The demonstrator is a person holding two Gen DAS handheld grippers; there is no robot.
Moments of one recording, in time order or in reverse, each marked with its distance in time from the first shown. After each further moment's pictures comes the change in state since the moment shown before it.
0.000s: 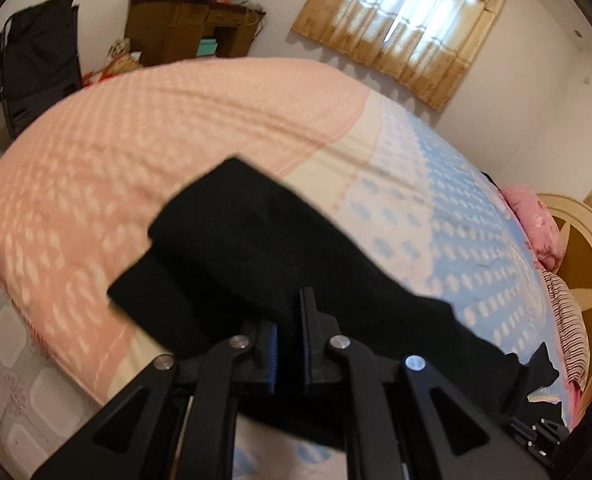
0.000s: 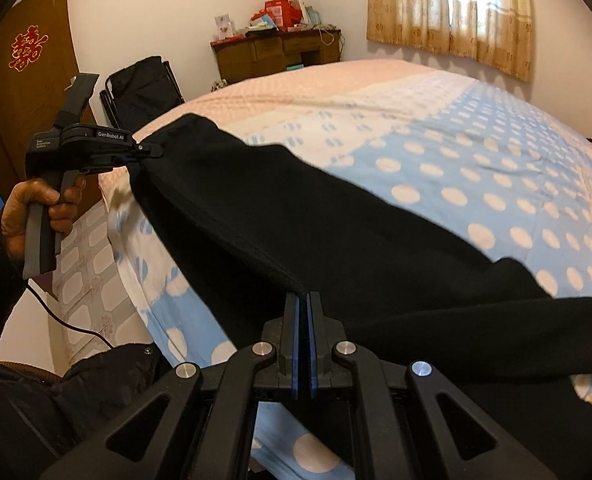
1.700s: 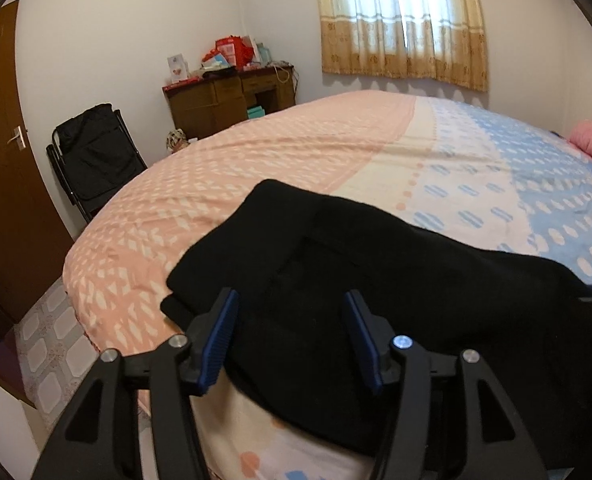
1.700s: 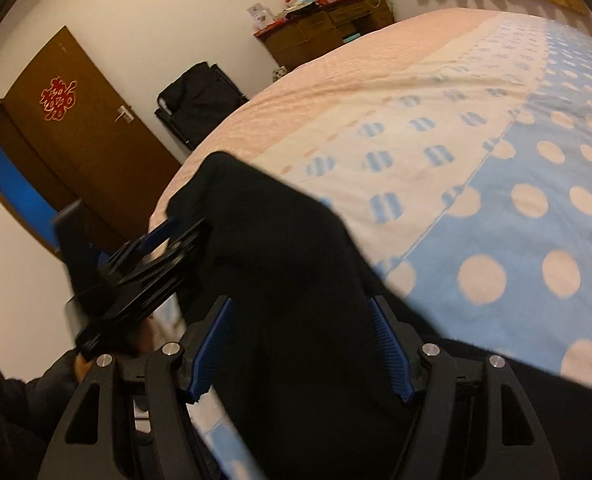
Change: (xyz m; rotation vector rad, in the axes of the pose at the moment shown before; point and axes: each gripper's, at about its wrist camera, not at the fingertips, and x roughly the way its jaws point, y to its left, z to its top) left arm -0.003 -0.013 -0.054 0.263 -0.250 0.403; right arm 0.096 -0.009 0.090 0.122 0.101 0.423
